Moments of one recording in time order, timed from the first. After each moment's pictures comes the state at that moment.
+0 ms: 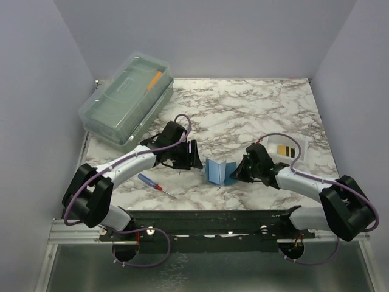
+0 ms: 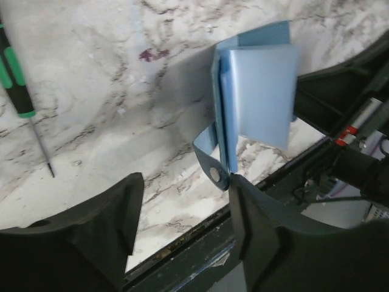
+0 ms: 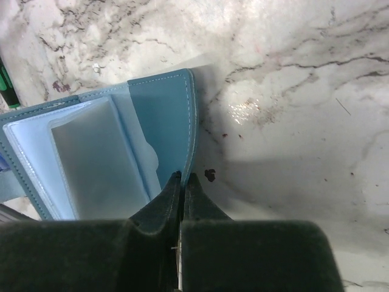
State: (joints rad) left arm -0.62 1.45 0.90 -0.38 0.33 -0.64; right arm 0.56 1.30 0.48 -0.08 -0.08 0.91
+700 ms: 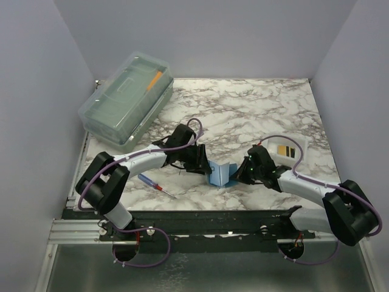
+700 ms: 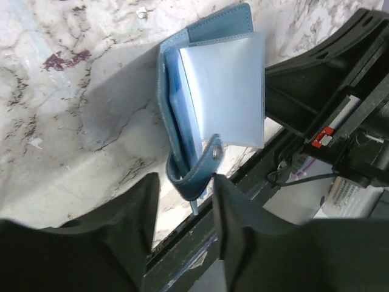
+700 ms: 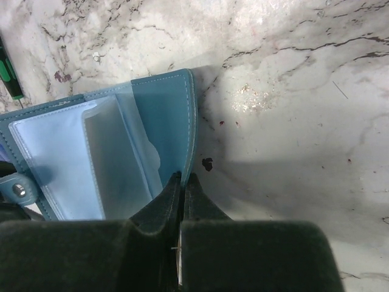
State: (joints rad) left arm -0.67 1.59 0.90 -0.20 0.51 -0.70; right arm 0.56 1.25 0.43 -0.06 -0.09 0.92
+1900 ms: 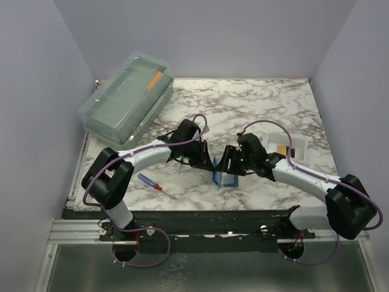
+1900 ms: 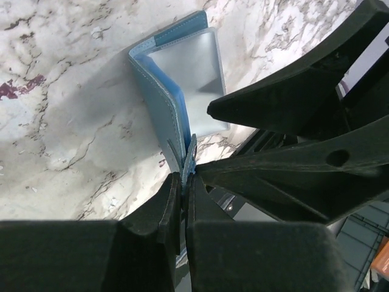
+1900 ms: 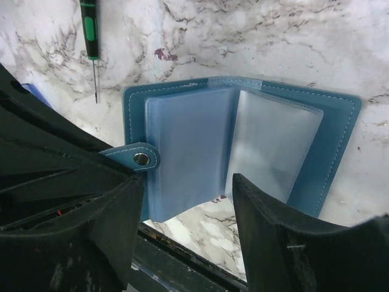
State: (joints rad) left arm -0.68 1.65 1.00 -0.21 0.59 -0.71; right arm 0.65 1.28 0.69 -0.23 -0.16 0.78
